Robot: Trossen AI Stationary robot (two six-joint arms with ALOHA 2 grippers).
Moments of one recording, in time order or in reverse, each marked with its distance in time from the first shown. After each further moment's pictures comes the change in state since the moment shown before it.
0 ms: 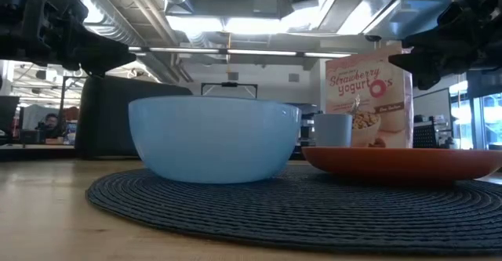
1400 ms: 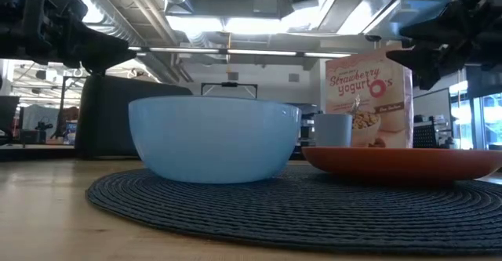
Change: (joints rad) left arm 0.000 0.000 0.000 0.023 0.000 0.020; right arm 0.000 0.000 0.000 0.082 0.102 0.144
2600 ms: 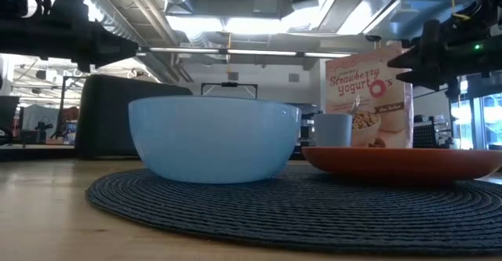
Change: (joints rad) left arm 0.010 0.000 0.000 0.125 -0.450 0.055; right arm 0.000 0.000 0.000 -0.048 0.702 -0.077
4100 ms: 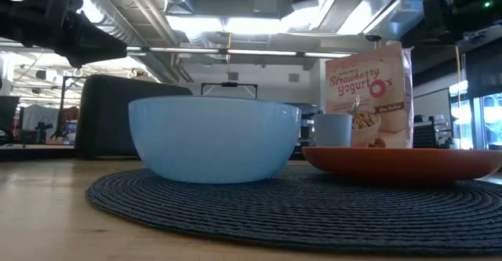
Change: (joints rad) left arm -0.129 -0.028 0.177 -0.438 -0.010 -0.155; right arm 0.367 0.266 0.368 -0.341 0.485 -0.191
